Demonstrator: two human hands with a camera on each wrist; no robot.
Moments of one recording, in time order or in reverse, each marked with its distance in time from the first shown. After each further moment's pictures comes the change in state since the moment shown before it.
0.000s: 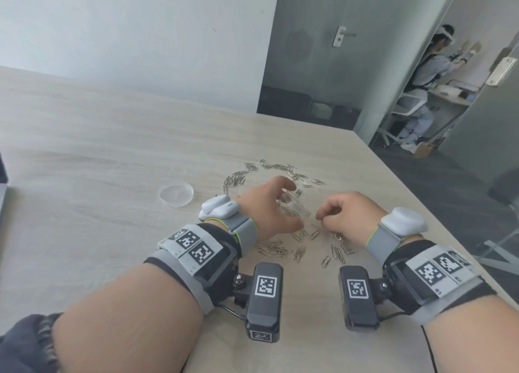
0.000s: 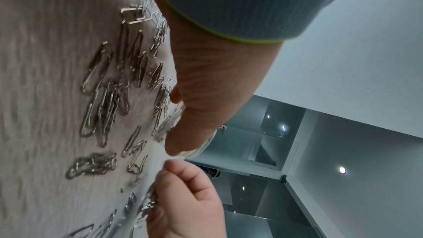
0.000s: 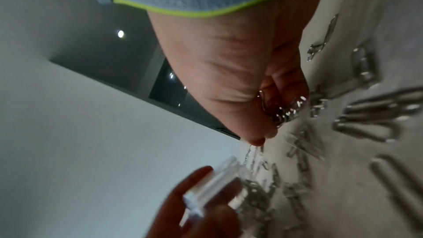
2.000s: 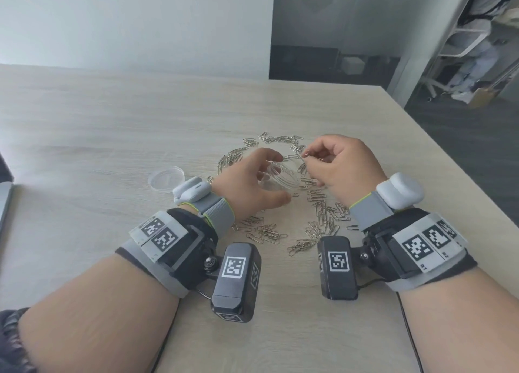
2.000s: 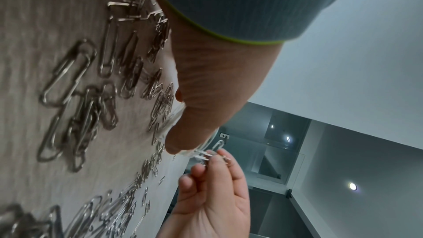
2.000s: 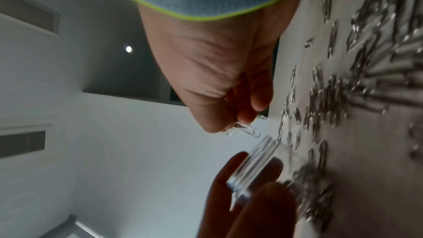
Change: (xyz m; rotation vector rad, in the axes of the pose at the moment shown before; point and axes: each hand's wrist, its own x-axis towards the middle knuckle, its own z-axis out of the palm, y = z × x) left_hand 0.008 -0.003 0.000 -0.005 0.066 -0.125; right_hand 0.032 -0.008 0.008 0.466 0.246 -0.262
